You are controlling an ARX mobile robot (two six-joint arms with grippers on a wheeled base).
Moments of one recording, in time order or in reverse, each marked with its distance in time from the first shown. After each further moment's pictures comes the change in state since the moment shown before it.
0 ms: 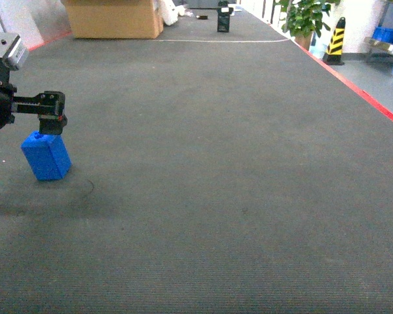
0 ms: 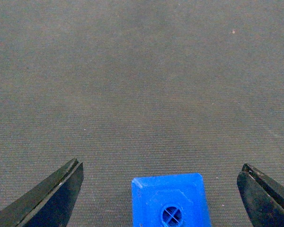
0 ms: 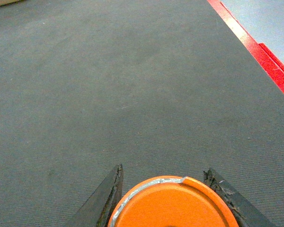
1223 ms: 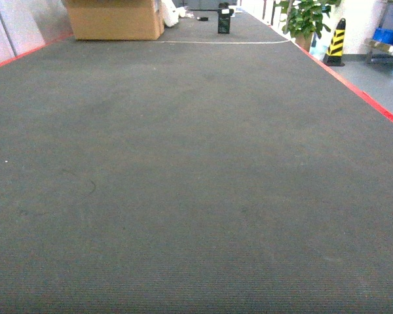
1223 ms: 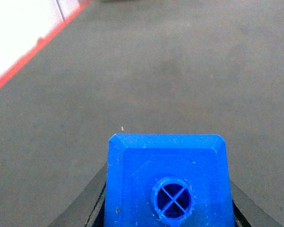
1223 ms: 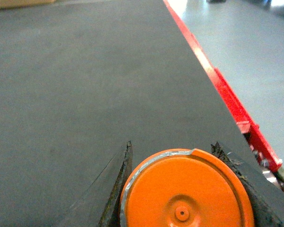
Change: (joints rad) left arm 0.058 -1.076 -0.829 0.100 -0.029 0.016; right arm 0.049 -0.747 -0.079 -0.515 0.151 -0.167
